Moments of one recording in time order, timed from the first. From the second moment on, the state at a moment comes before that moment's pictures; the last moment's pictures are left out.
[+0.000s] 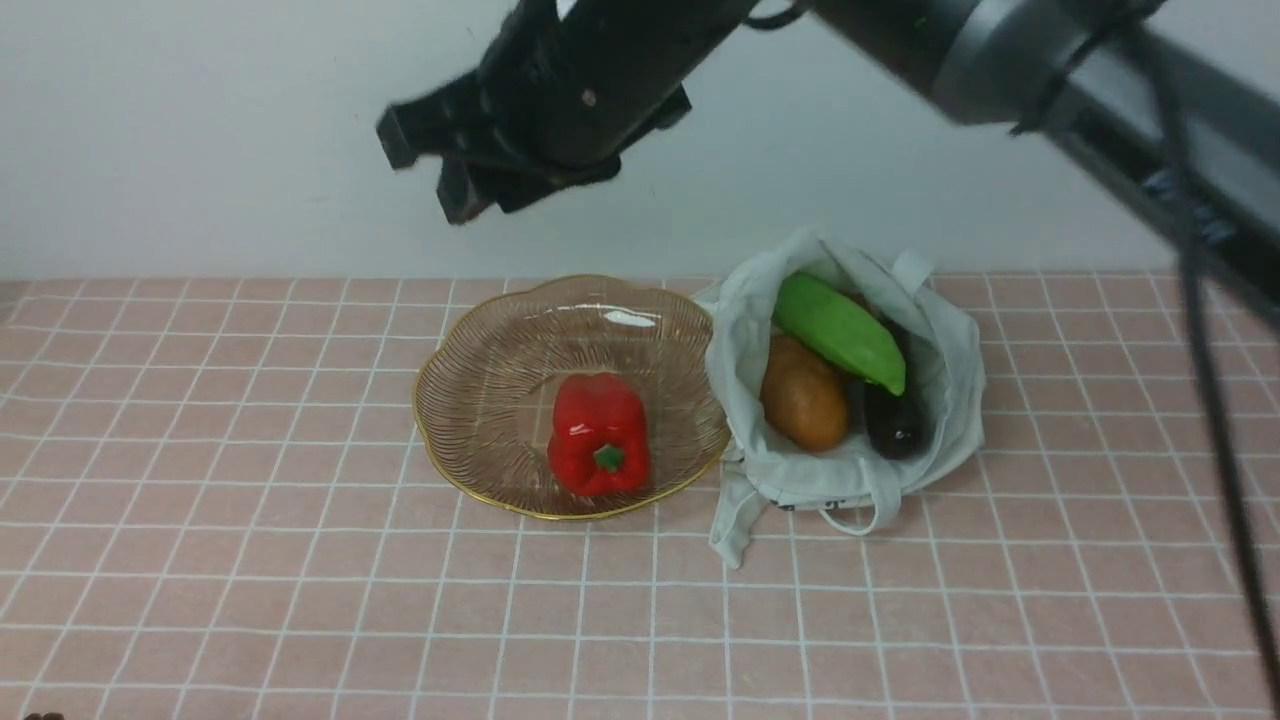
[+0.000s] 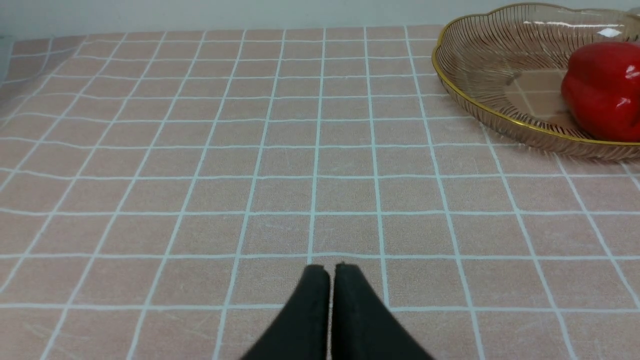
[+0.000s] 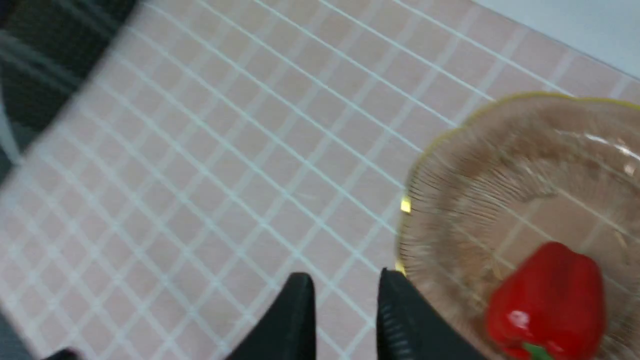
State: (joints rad) right arm 0.74 2.04 -2.36 0.27 1.27 0.12; left arm -0.03 -0.01 0.03 0.05 0.39 -0.07
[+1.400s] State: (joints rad) right arm 0.74 0.66 -0.70 0.35 0.39 -0.23; left arm -0.03 -0.01 0.03 0.05 0.39 -0.07
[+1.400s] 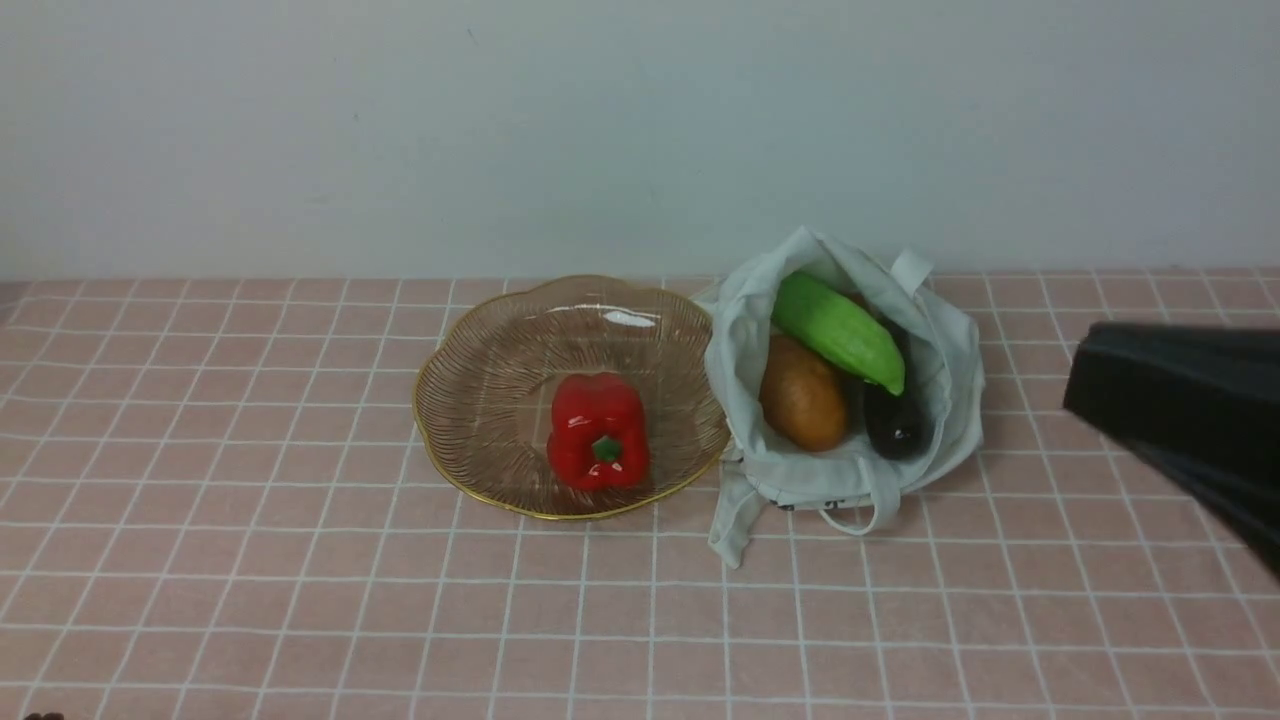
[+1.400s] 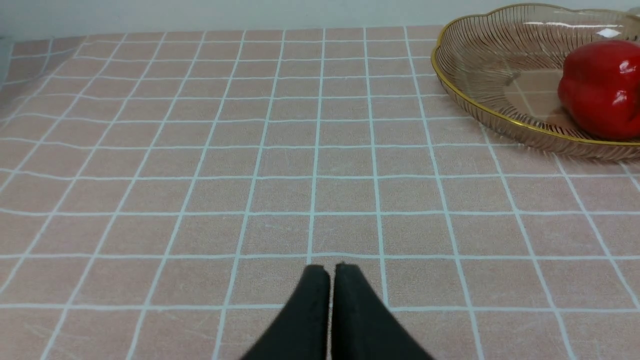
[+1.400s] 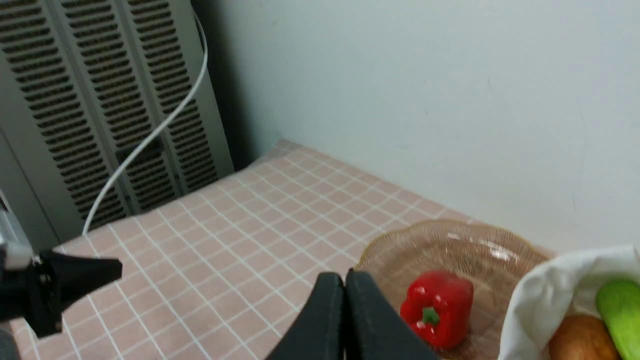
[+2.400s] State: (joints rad) right arm 0.38 0.41 -0.46 0.08 0.43 -0.10; left arm -0.03 -0.01 0.03 0.05 0.39 -0.07
